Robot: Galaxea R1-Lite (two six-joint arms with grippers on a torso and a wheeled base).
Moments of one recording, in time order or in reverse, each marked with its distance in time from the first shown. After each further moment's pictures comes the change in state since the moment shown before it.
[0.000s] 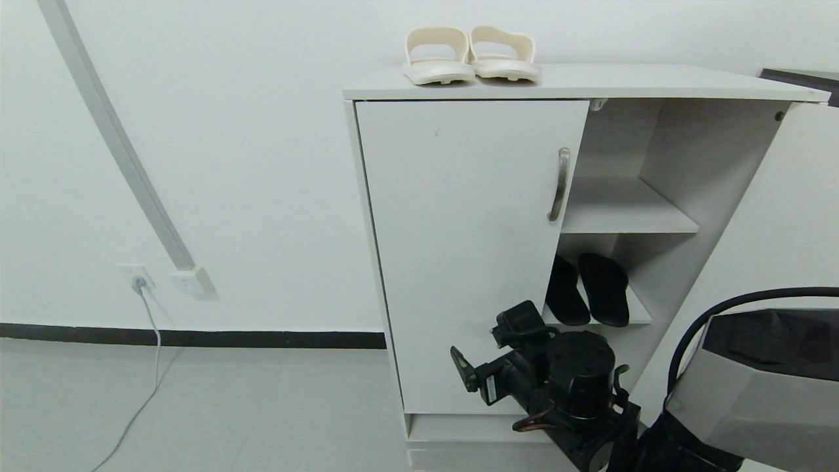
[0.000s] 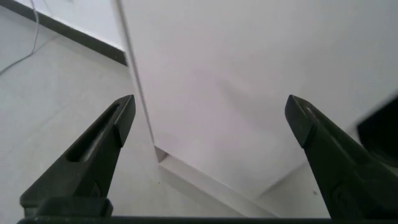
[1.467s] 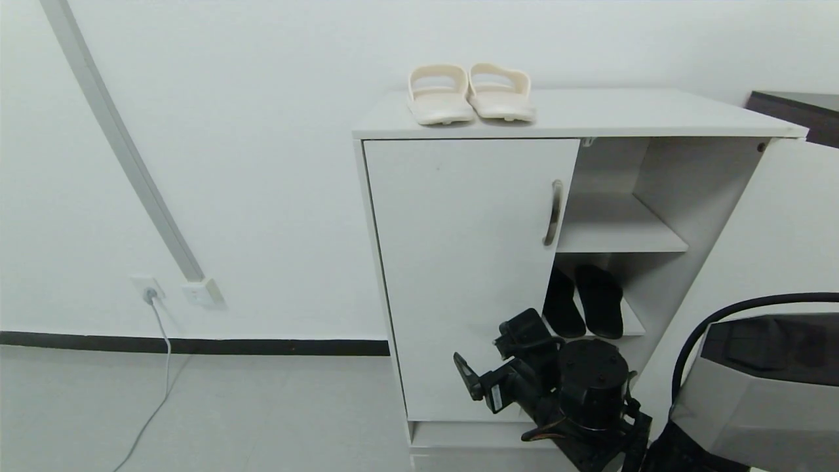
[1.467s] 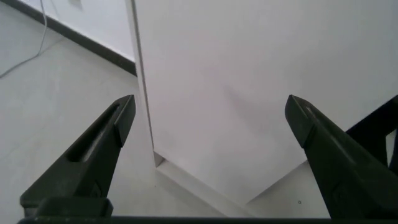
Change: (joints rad) left arm 0.001 0.000 -0.001 0.000 0.000 -0.001; right arm -0.003 0.000 0.057 -0.079 0.011 -0.062
